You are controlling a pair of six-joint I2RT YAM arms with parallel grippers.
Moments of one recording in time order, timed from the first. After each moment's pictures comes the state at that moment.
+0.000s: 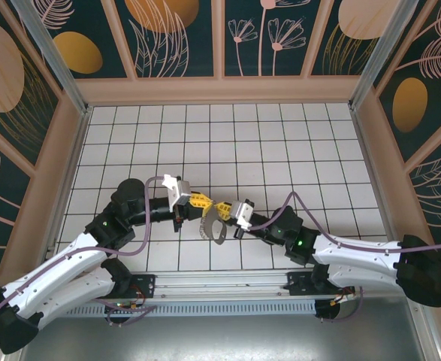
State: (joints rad) left arm -0.77 0.79 0.63 0.03 0.62 -0.04; right arm 1.14 0.98 0.35 0.68 -0.06 -0.29
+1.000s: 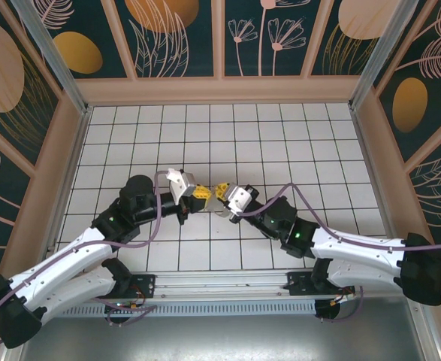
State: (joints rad) left arm -0.77 0.87 0.63 0.01 0.45 -0.04; right arm 1.11 1.03 0.53 0.47 0.24 -0.38
